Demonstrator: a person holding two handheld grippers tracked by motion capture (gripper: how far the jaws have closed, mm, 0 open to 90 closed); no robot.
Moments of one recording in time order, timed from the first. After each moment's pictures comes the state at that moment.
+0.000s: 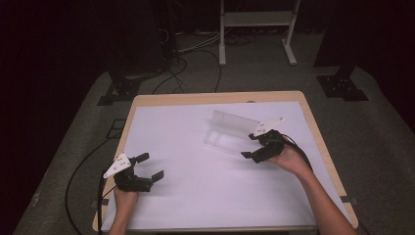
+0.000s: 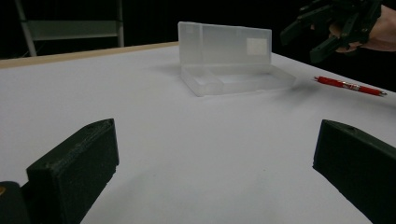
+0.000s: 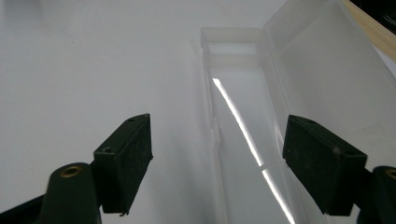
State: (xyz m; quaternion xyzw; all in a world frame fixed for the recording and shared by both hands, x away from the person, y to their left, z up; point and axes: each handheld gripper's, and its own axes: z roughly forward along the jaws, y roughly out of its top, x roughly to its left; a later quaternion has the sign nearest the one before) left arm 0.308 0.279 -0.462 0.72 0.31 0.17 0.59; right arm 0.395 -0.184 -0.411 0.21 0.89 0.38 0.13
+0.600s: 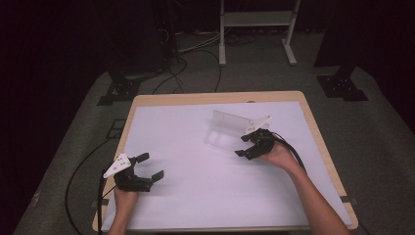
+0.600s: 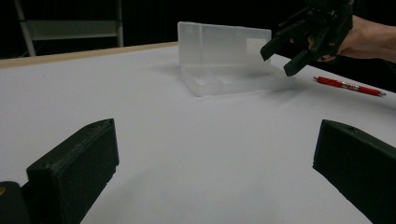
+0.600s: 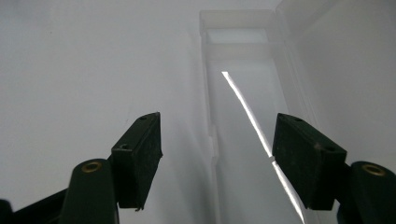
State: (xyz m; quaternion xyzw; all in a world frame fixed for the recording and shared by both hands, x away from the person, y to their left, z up) left arm 0.309 0.279 -0.462 0.72 0.31 0.17 0.59; right arm 0.419 -0.166 -0.431 0.21 0.90 0.36 0.10
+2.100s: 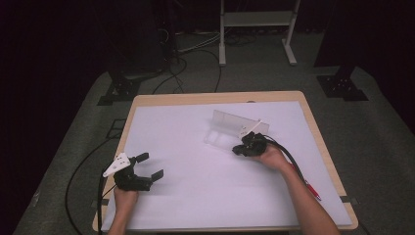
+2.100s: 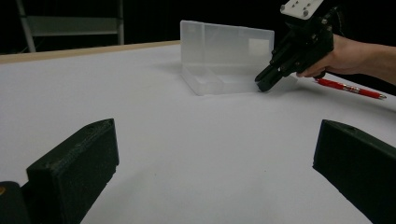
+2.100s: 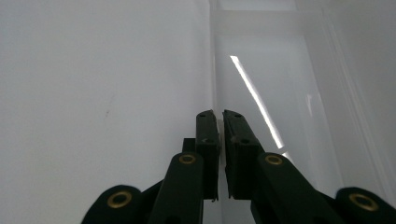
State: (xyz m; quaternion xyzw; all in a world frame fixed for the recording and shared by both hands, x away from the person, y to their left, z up) left arm 0.310 0.280 -0.462 0.72 0.32 0.16 0.59; right arm 0.433 -0.151 -0.463 0.20 0.92 0.34 0.08
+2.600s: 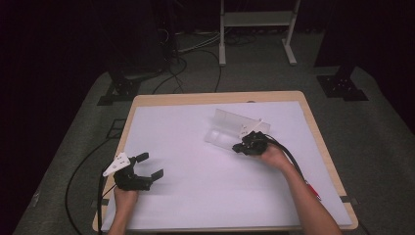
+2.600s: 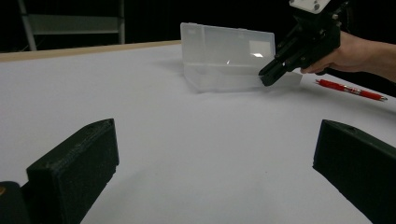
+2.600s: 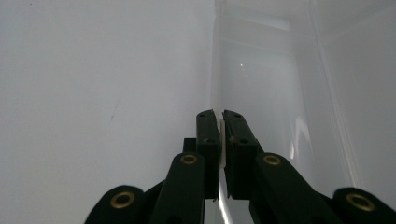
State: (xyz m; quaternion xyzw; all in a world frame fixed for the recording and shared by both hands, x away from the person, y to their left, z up) left arm 0.311 0.281 -0.462 0.72 0.32 0.16 0.59; right arm 0.429 -0.151 -0.452 0.18 0.92 0.35 0.10
